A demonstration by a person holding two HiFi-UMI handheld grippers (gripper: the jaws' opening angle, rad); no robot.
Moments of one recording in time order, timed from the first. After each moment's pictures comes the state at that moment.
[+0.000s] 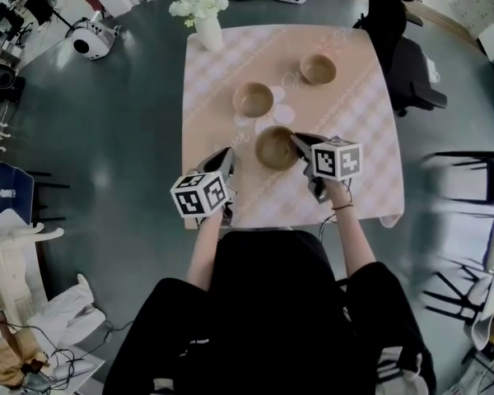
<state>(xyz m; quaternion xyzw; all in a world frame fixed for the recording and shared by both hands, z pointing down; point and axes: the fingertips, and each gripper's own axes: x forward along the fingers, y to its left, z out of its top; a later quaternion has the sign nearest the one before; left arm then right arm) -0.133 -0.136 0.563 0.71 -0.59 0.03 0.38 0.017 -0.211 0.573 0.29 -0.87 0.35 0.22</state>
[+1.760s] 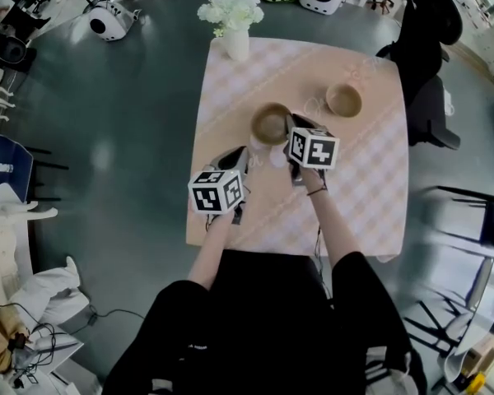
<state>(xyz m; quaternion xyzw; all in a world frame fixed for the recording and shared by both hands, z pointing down) -0.155 -0.204 0.580 0.70 -0.61 0.04 0.37 -0.070 -0.335 0.591 0.39 -0.85 0.28 0.22</state>
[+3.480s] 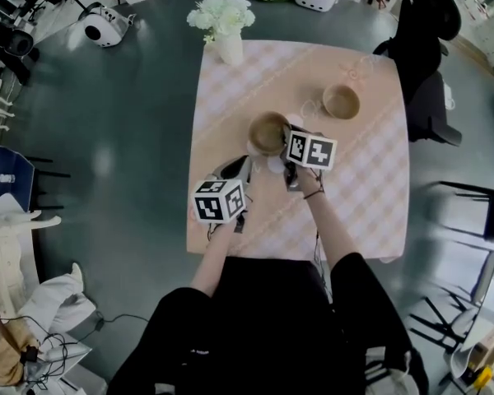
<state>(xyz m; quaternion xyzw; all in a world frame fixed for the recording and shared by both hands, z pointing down) -0.141 -0.207 0.593 0.70 -0.59 0.05 0.39 -0.066 -0.333 0.634 0.39 -0.81 0.37 0.22</state>
